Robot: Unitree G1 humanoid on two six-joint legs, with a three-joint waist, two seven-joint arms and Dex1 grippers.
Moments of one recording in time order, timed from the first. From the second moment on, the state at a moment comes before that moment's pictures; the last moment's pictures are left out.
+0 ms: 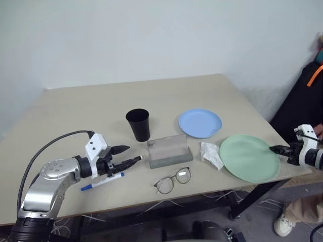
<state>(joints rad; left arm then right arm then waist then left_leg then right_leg) 0.00 0.77 0.13 -0.19 -0.44 0.38 -0.97 -0.50 -0.85 -0.23 0.72 0.33 0.70 0.99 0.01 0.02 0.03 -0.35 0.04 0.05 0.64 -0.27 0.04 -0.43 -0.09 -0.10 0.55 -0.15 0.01</state>
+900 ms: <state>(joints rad) 0.01 0.75 0.14 -0.21 -0.45 0.38 -0.96 -1.01 -0.62 -0.25 0.94 0.34 0.80 0.75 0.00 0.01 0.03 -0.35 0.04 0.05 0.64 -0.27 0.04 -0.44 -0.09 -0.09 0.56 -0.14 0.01</state>
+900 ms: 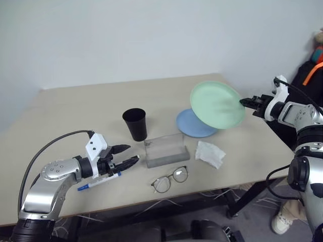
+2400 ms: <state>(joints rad) 0.08 0.75 0.21 -0.28 -0.45 0.41 -0.93 -1.12 -0.31 -0.26 1.34 0.16 0.42 0.31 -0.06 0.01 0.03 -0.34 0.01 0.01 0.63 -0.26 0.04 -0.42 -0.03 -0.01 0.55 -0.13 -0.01</state>
